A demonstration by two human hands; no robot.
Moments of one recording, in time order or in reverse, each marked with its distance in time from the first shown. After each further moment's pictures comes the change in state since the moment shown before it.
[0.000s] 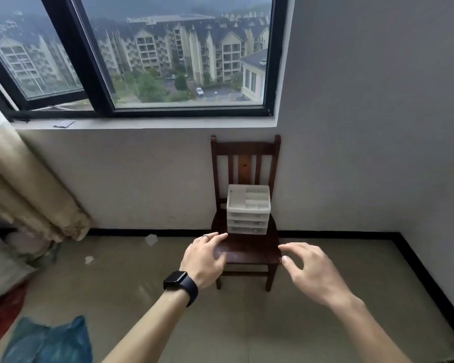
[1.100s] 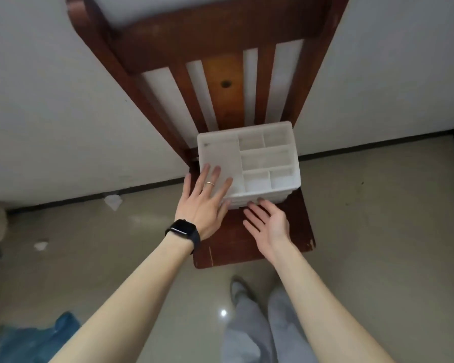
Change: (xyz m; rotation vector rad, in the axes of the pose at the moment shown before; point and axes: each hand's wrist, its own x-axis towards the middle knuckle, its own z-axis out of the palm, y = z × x) left_hand 0.475 -0.179 0.252 0.518 -0.307 0.319; right_hand 0.462 0.151 0.304 1.654 0.117 1.170
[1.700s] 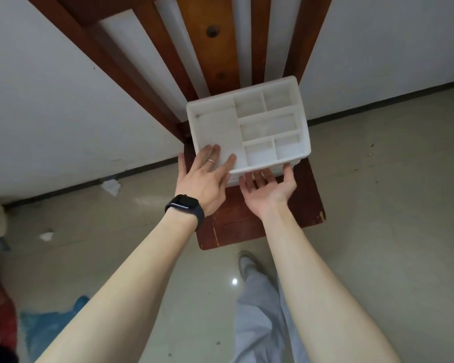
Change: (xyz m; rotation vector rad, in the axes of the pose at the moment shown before) left_hand 0.018 0.002 0.009 -0.098 -0.166 -0.059; right_hand 0.052 0.007 0.015 0.613 0.010 0.095
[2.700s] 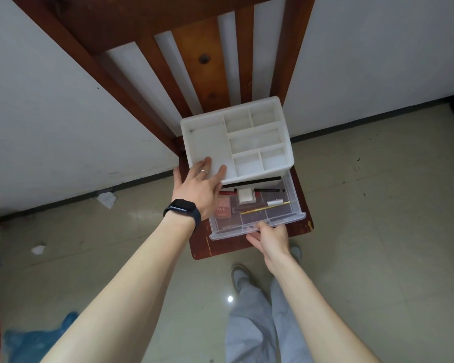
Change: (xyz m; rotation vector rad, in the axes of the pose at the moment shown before) left_hand 0.000 0.011 -0.012 0.008 -0.107 -0.052; right_hand -0.037 -0.001 -0.082 -0.859 0.253 -0.165
